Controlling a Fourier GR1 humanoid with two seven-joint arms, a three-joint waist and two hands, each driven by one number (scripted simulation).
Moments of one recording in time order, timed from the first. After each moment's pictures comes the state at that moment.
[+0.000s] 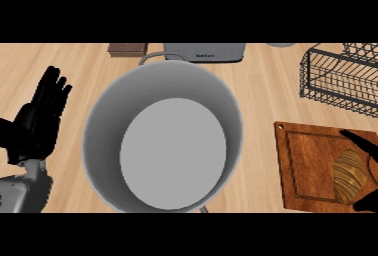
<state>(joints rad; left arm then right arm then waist) -0.19 0.31 0.02 -1.64 0.18 0.23 0.22 -0.01 -0.61 -0.12 -1.32 0.57 0.42 -0.11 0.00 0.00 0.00</state>
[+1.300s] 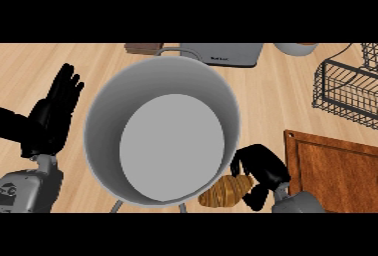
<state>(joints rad) -0.23 0.25 0.03 -1.61 0.13 0.15 0.22 -0.12 -0.13 0.33 -1.41 0.94 0.31 -0.02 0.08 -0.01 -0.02</state>
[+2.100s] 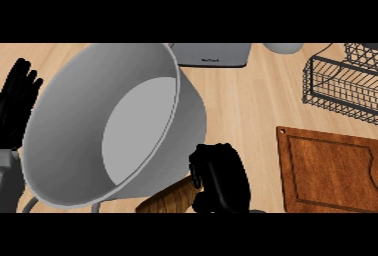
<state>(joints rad) -0.24 0.36 0.17 -1.54 0.13 0.14 0.23 -0.22 -0.03 0.72 -1.71 1.05 -0.11 0.63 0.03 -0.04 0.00</state>
